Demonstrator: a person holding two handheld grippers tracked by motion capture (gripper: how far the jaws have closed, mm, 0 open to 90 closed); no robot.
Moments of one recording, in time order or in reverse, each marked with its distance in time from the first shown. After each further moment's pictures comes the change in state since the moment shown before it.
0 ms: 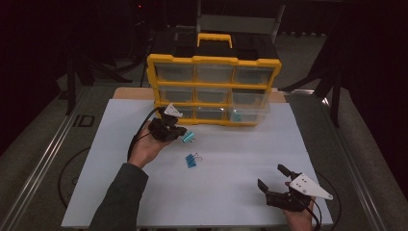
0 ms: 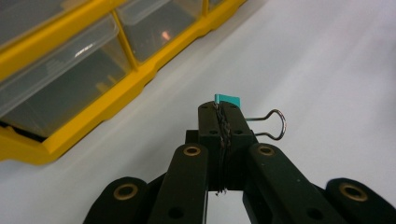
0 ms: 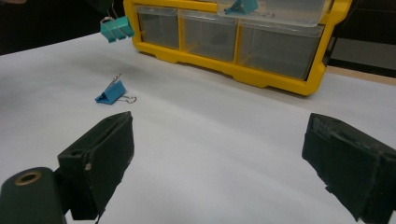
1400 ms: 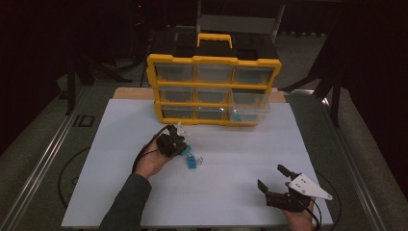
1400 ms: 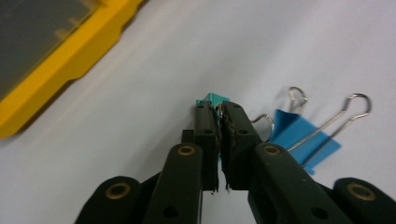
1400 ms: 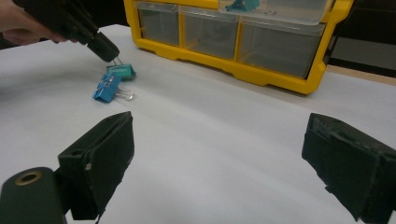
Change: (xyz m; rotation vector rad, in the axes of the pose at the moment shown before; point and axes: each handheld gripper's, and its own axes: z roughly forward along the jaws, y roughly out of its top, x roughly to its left) left arm -0.015 -0.042 0.054 0.143 0.094 0.116; right arm 0.001 0.000 0.000 0.009 -0.001 -0.013
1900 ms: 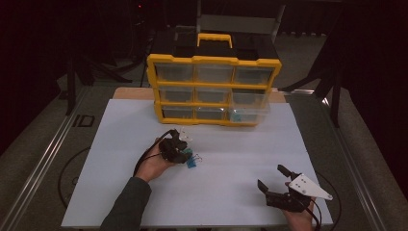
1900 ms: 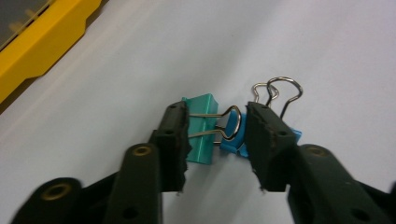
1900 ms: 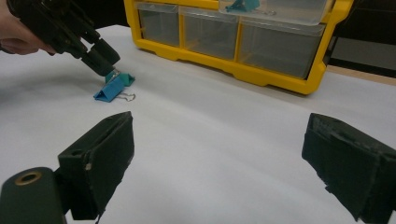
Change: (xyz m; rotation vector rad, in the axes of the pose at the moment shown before) left arm -0.013 -0.005 0.009 0.007 -0.054 0.024; right arm 0.000 0.000 0.000 -0.002 0.001 0.000
